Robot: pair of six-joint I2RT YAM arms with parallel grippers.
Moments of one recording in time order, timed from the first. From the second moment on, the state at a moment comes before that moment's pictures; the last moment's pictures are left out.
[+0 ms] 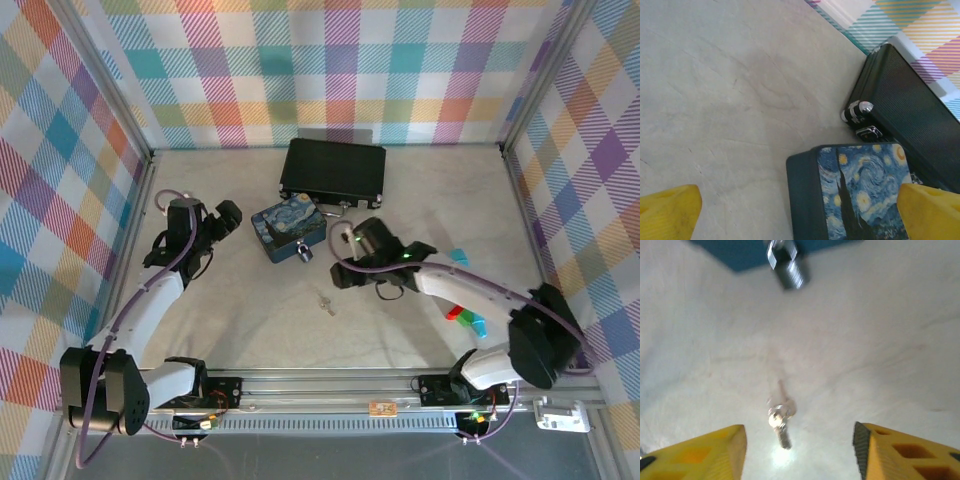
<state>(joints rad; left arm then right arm) -0.11 1.15 0.80 -0.26 -0.02 -0.72 0.78 1.43 0.96 -0.50 -0.14 0.41</state>
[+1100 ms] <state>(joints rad) -0.11 0.99 0.66 -0.13 0.15 -0.84 1.04 1.87 1.19 -0.73 0.13 0.64</state>
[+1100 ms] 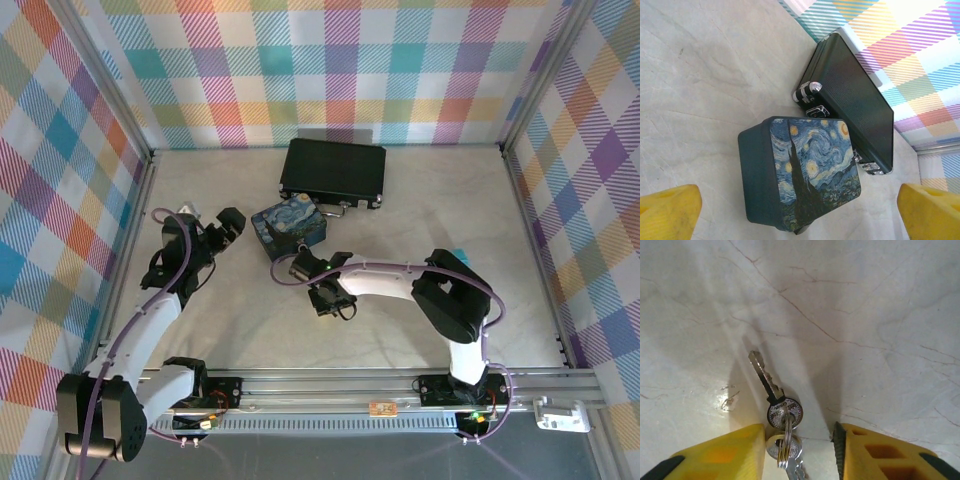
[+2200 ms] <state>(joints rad) -0.74 1.43 0.79 0.21 0.05 -1.28 0.57 1.39 0.93 -0.61 -0.19 0.42</state>
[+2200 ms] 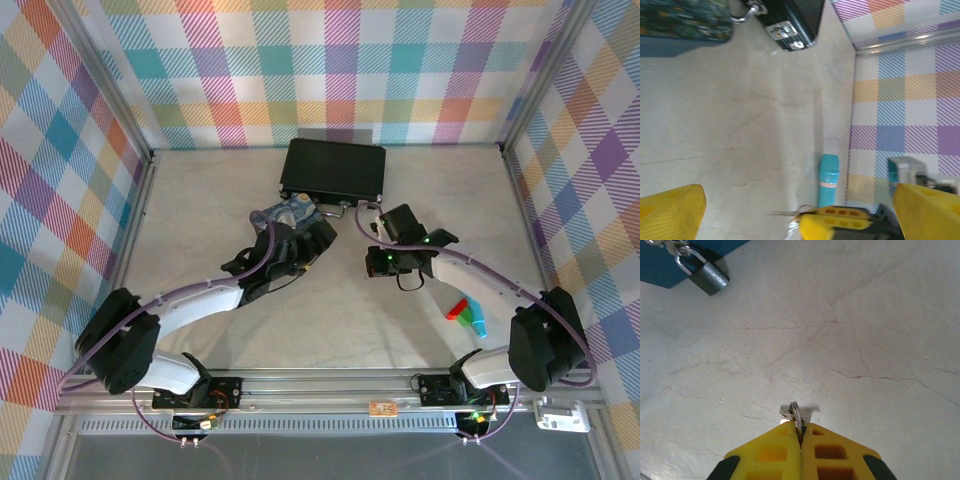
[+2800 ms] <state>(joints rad) -0.83 1.69 0.93 0.24 0.07 -1.64 0.56 1.31 0.89 -0.59 -0.23 0.40</state>
